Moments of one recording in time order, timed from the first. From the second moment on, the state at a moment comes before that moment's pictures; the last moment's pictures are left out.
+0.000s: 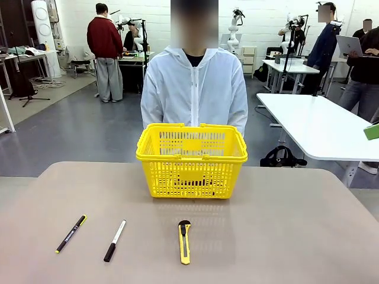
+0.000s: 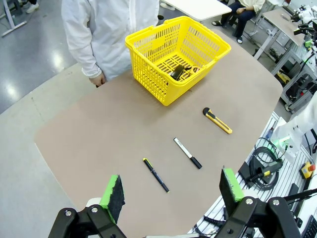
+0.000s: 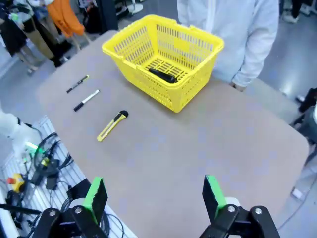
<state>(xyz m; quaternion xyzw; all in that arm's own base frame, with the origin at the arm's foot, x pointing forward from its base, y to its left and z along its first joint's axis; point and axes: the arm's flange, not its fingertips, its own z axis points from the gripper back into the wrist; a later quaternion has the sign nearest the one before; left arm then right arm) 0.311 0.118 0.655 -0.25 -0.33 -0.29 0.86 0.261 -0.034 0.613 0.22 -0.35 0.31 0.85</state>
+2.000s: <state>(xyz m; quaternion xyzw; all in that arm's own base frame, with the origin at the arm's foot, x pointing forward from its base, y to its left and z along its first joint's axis) 0.311 0.118 0.655 -0.25 -0.33 -0.29 0.86 0.265 -0.030 0.608 0.23 -0.33 0.30 0.87</state>
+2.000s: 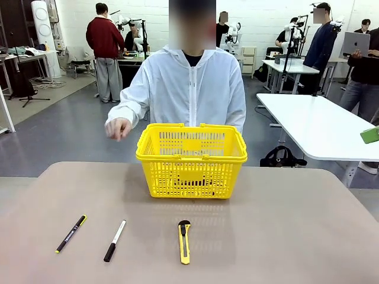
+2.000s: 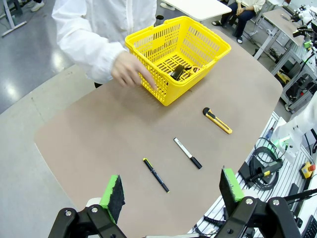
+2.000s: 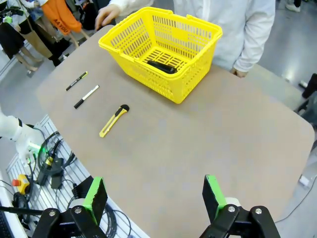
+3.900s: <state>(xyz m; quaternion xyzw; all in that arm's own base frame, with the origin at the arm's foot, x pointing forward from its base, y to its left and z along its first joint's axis) 0.385 -0.184 0.447 0.02 -0.03 -0.16 0.99 0.265 -0.030 0.608 0.23 -0.33 0.30 0.87</state>
